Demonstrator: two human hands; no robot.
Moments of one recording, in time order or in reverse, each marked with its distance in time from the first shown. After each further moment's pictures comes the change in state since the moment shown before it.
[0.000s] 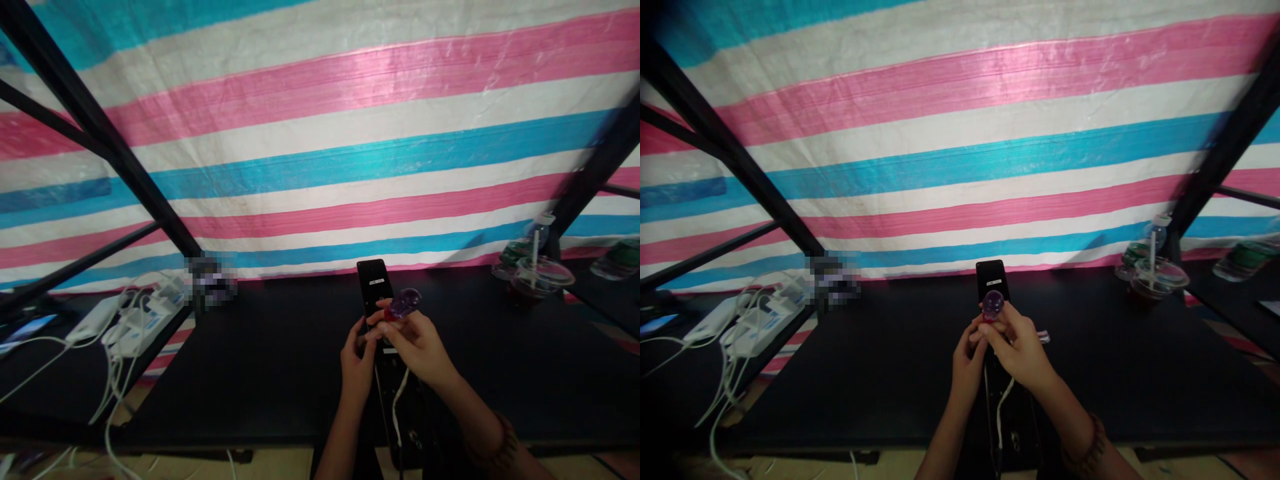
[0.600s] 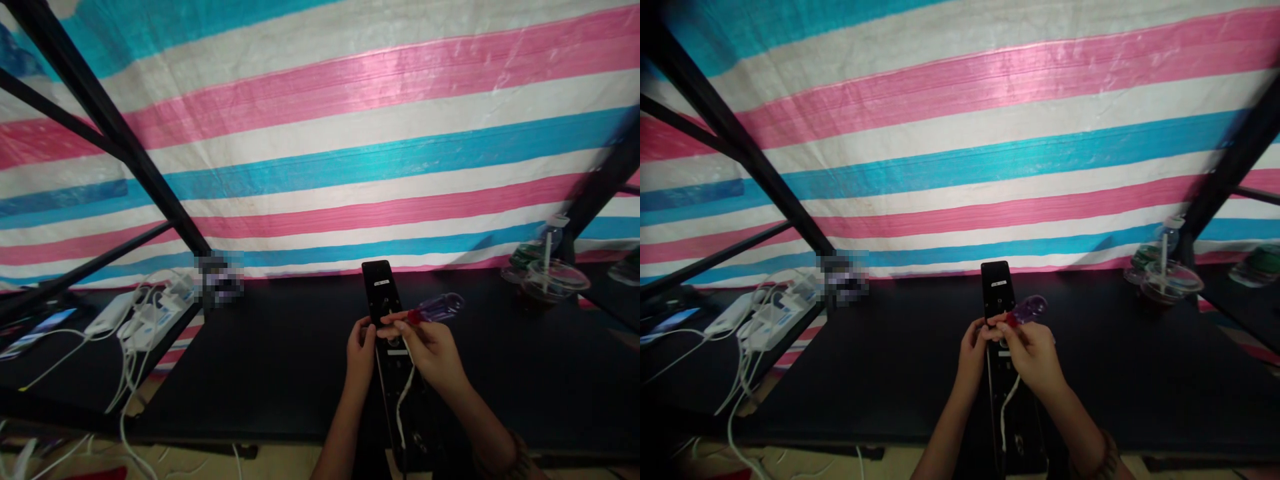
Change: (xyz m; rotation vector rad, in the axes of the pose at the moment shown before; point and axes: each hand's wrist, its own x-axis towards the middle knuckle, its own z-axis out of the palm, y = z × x) left_hand 0.021 -0.008 0.004 -0.047 0.043 -0.043; right_hand -0.008 0.009 -0.013 -0.218 0.088 -0.049
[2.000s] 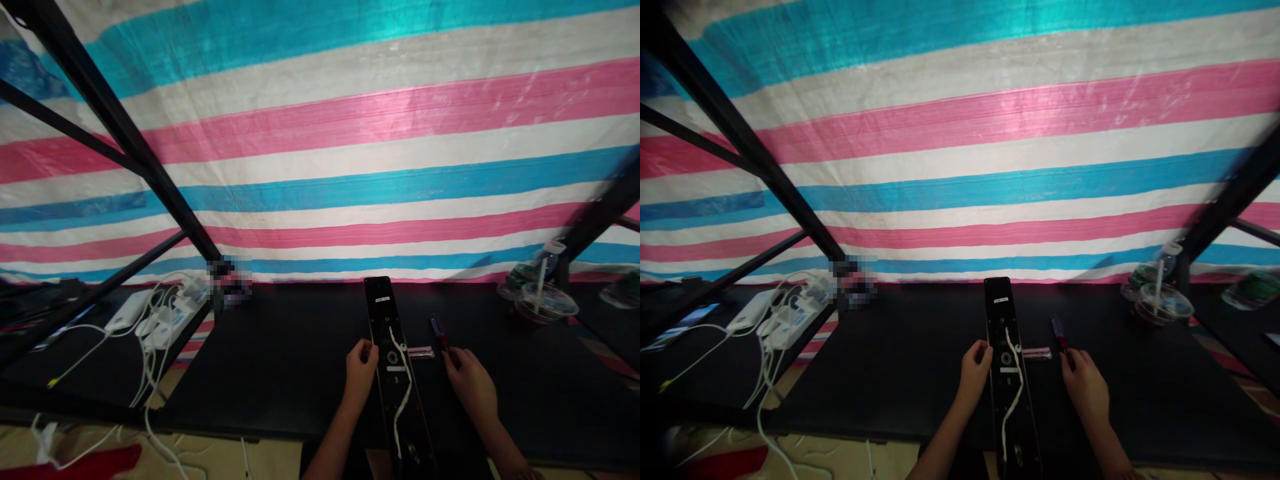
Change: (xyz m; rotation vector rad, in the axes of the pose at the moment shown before) left_hand -0.010 0.002 -0.011 0.307 -0.014 -0.016; right_hand -0.043 0.124 -0.100 -1.057 0.192 0.246
